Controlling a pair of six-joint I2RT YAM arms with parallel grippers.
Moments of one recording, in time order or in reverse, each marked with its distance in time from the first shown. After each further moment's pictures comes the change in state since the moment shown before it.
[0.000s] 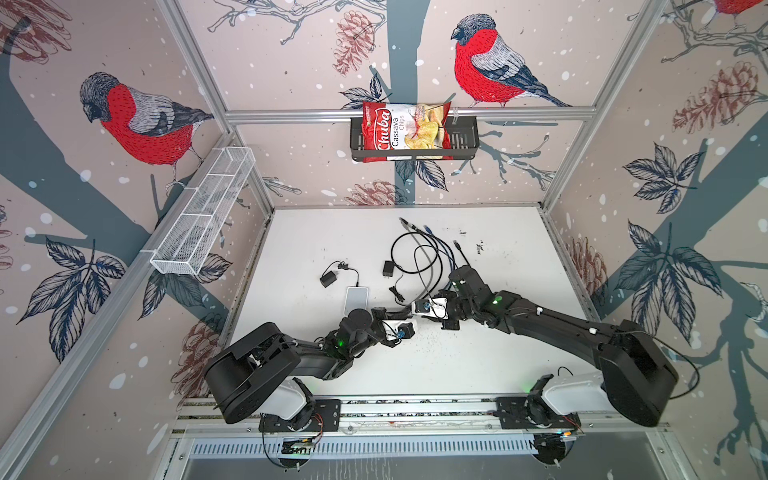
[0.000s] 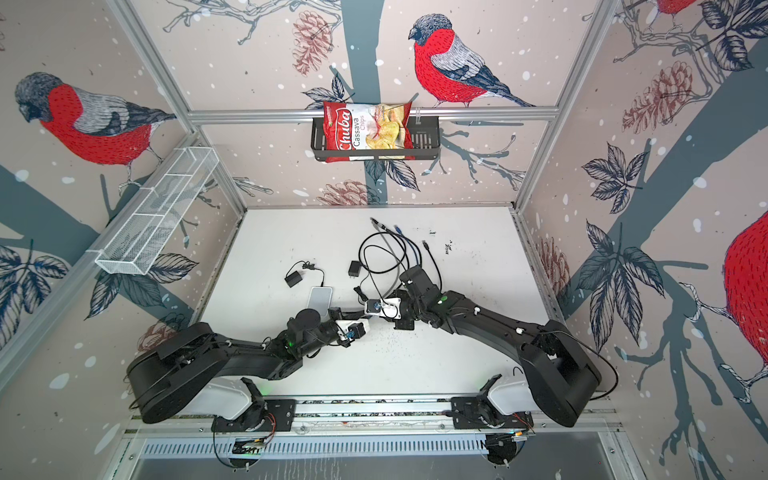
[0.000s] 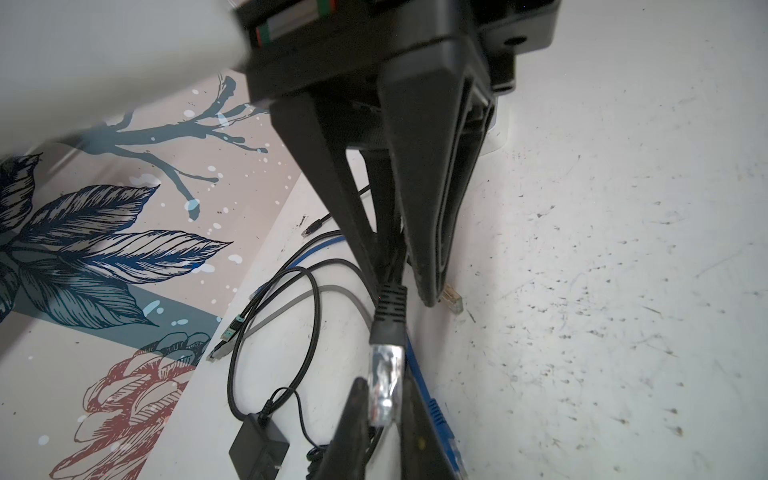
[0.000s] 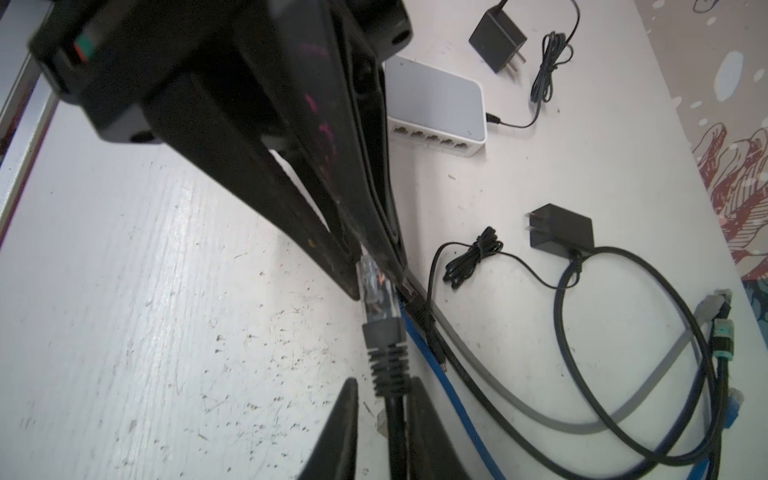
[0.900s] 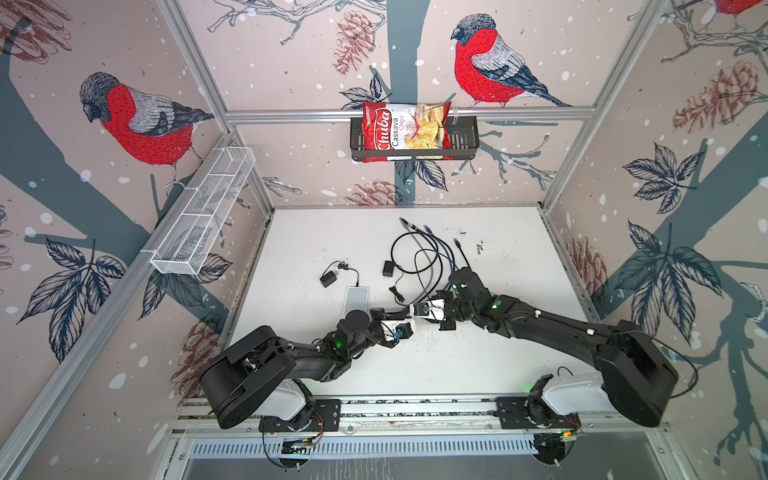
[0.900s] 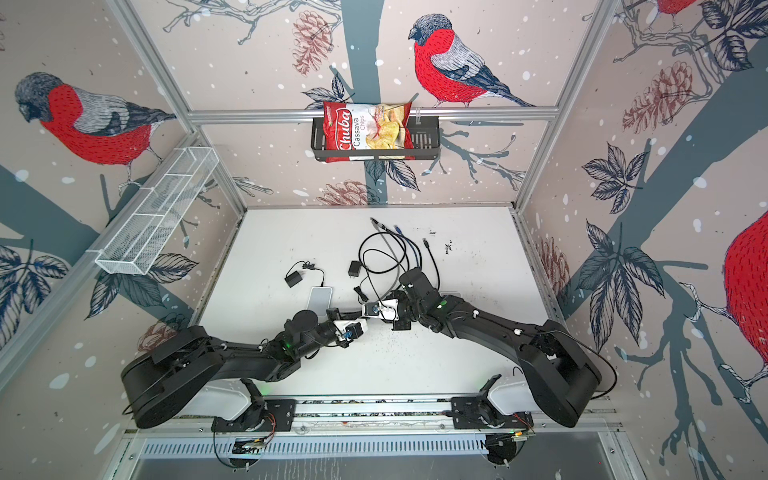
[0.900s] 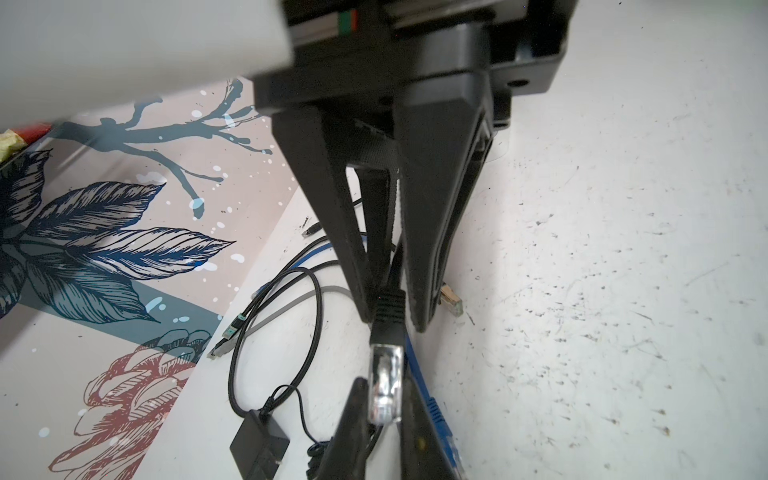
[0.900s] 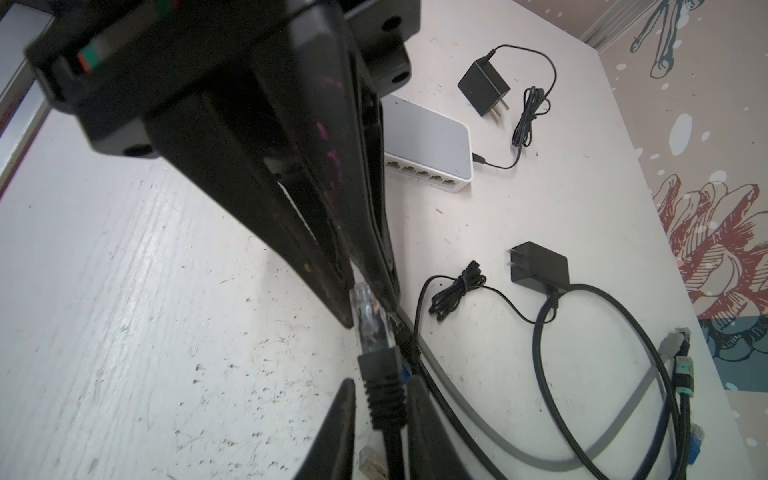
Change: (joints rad) left arm 0.000 -0.035 -0.022 0.002 0.006 -0.025; right arm 0.014 0.004 -0.041 0.106 -0.003 -0.023
